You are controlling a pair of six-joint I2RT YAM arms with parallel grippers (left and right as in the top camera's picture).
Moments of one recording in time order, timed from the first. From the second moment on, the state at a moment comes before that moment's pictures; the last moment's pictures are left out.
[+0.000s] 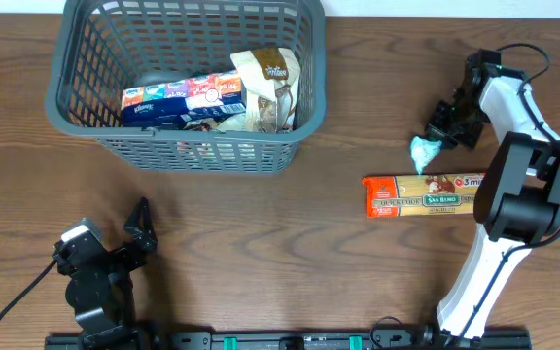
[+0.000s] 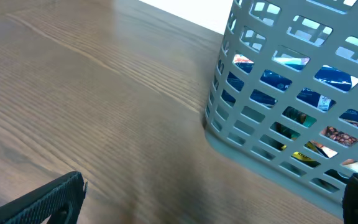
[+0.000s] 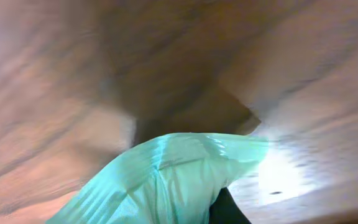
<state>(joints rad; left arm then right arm) 0.29 0.01 0.13 -0.44 -0.03 -0.25 -0.20 2.24 1.73 -1.02 -0.17 0.36</state>
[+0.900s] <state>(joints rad) 0.29 0.01 0.13 -0.44 -0.03 -0.25 0.32 1.85 2.16 -0.76 -0.54 0.06</state>
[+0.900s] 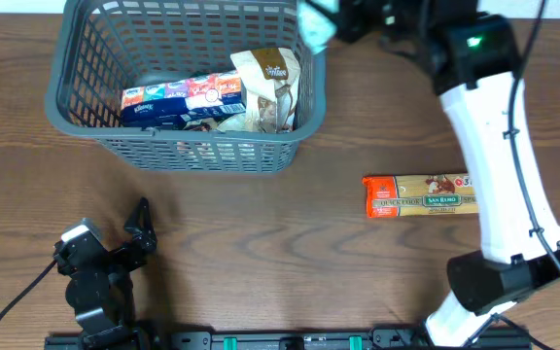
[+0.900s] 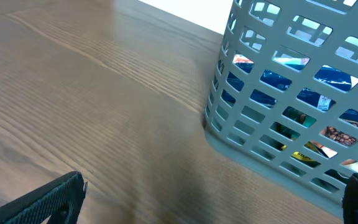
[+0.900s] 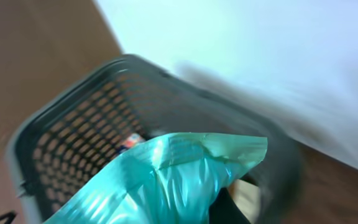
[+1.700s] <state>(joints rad) 0.29 0.01 0.13 -0.44 -0.03 -0.25 0.14 1.78 2.16 -1.26 -0.06 0.40</state>
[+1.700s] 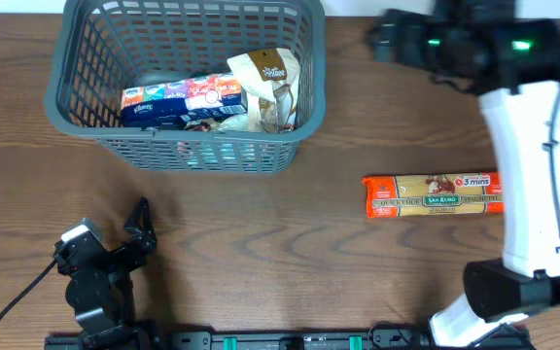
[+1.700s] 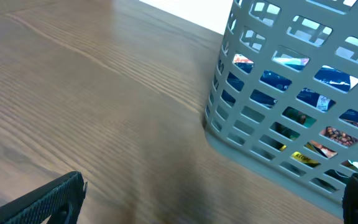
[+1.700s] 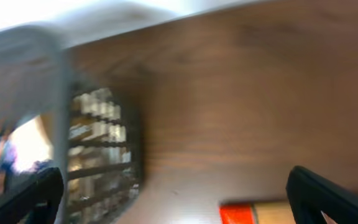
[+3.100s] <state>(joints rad) 0.29 0.01 0.13 -0.44 -0.03 -0.25 -0.14 1.76 1.19 -0.98 -0.11 0.97</state>
